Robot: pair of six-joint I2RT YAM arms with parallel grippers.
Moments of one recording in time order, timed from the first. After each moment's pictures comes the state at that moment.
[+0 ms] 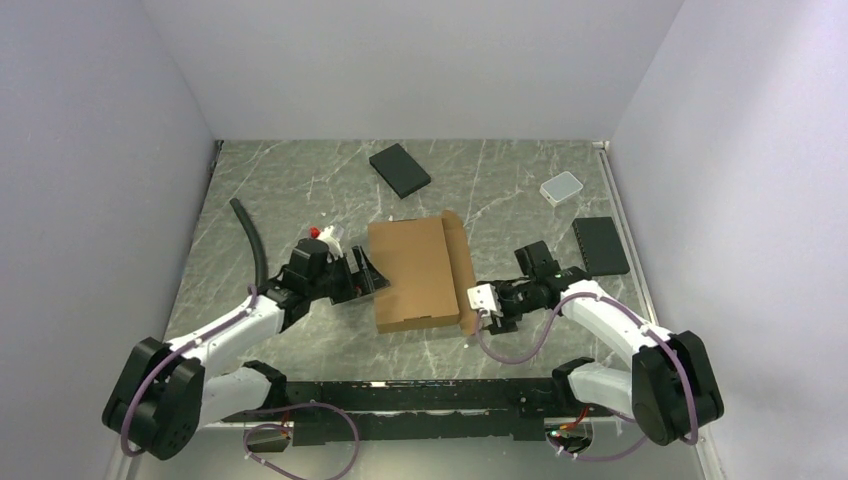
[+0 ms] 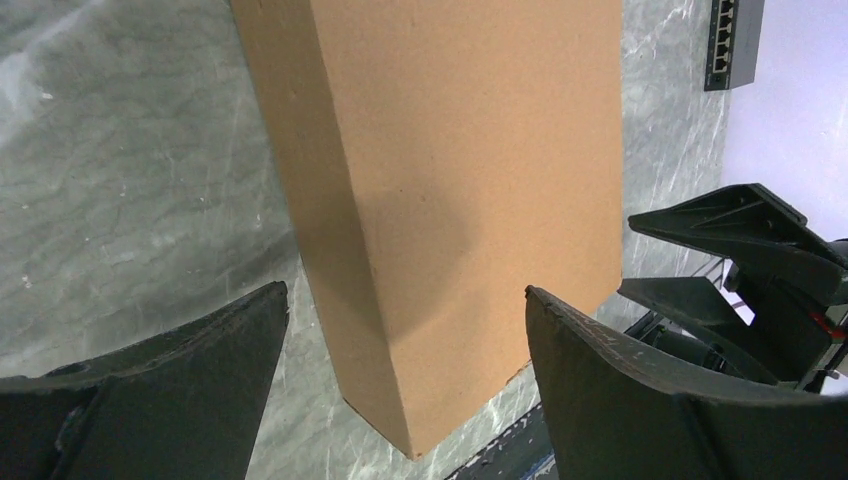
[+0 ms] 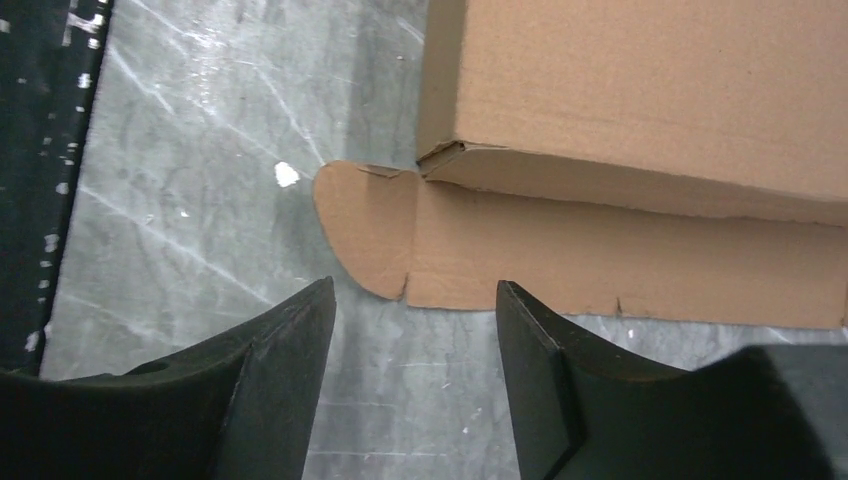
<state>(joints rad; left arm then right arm) -0.47 1.10 0.47 0.00 0.28 -0.76 0.36 1.15 0.56 -0.62 -0.79 -1.37</state>
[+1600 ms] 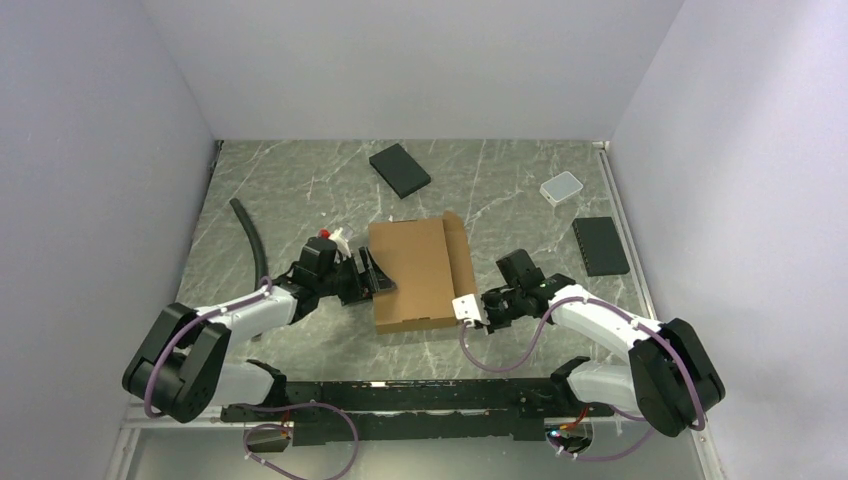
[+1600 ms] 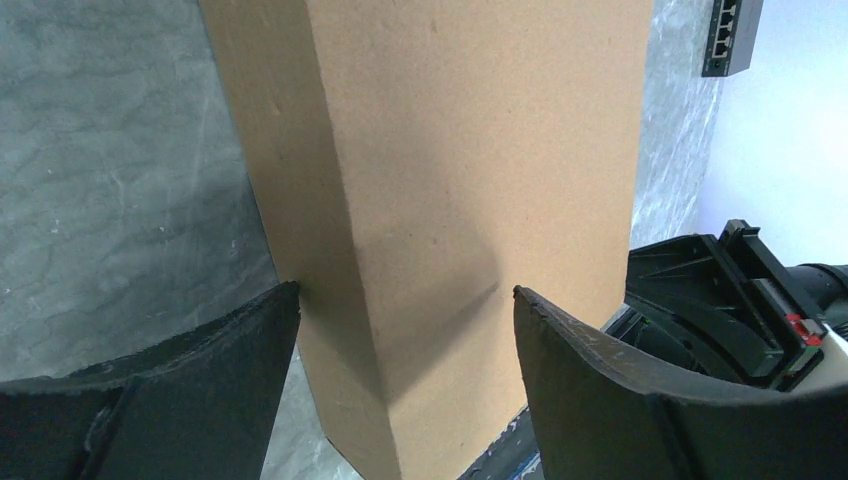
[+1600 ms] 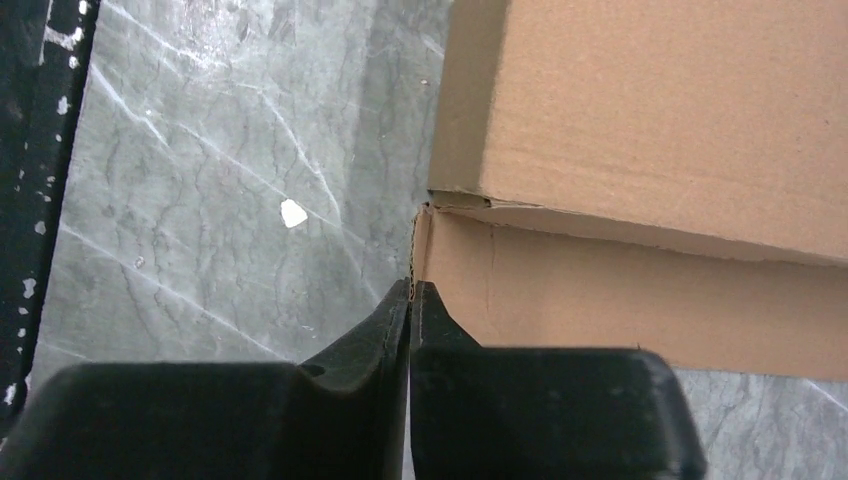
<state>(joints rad) -0.47 1.29 0.46 0.16 0.36 -0.81 0.53 1.19 0.51 -0.45 -0.65 -1.25</state>
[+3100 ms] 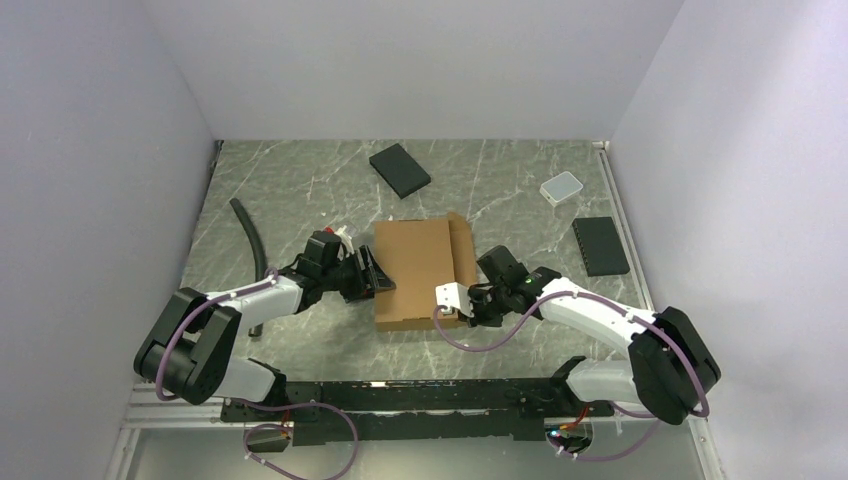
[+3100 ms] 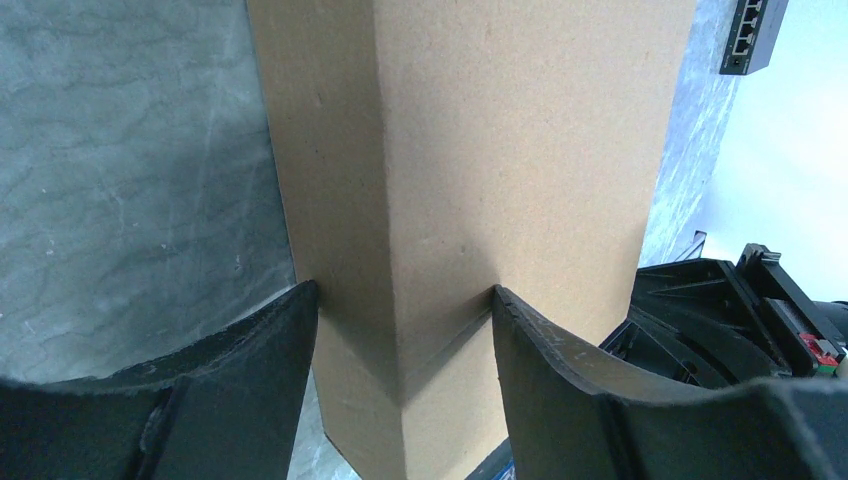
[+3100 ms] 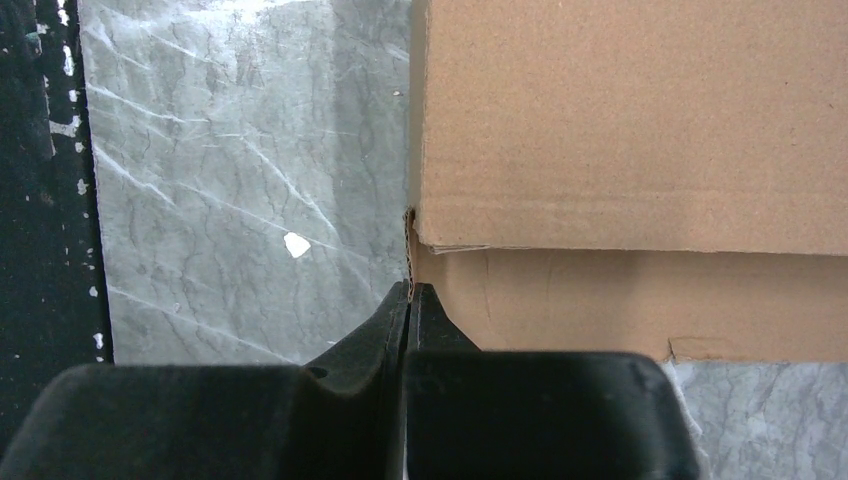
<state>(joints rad) -0.45 1.38 0.53 0.11 0.40 -0.81 0.66 1.24 0.62 -0.49 -0.47 -0.91</state>
